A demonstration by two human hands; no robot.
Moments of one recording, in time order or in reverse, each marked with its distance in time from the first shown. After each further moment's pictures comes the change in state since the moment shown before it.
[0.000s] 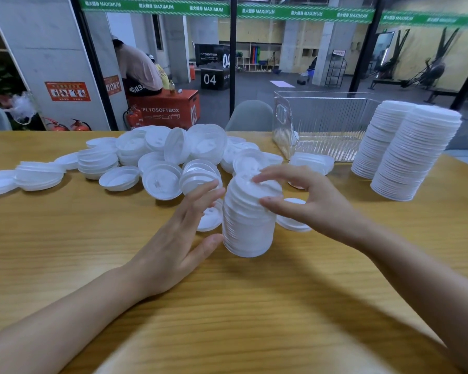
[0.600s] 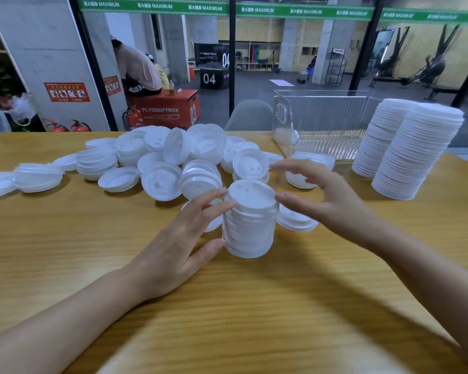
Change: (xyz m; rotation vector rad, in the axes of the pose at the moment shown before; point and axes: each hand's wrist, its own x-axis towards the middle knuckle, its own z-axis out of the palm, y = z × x) left_hand 0.000 0.001 -0.001 0.038 -0.083 0.008; right_hand -0.008 0.012 -0.011 -0.031 0.057 0.004
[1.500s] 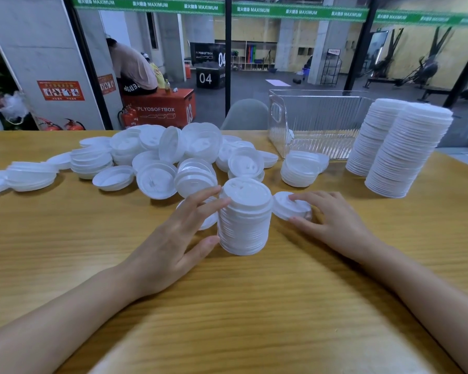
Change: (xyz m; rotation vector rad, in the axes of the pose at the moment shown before) left_hand 0.001 0.000 0.000 -0.013 0.008 0.017; right_hand -0.029 0.058 0.006 -0.381 -0.028 0.273
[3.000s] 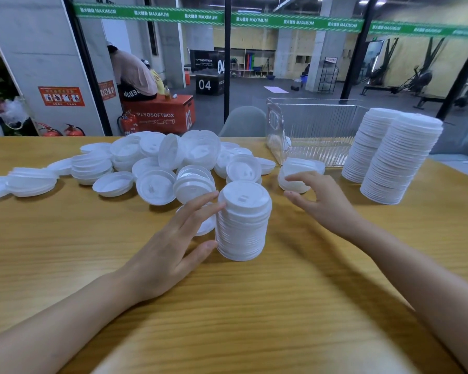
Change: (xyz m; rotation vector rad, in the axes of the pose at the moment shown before) left_hand -0.001 -0.002 0.000 -0.013 0.006 -0.038; right_hand 0.038 -0.007 -0.013 0.072 0.111 -0.058
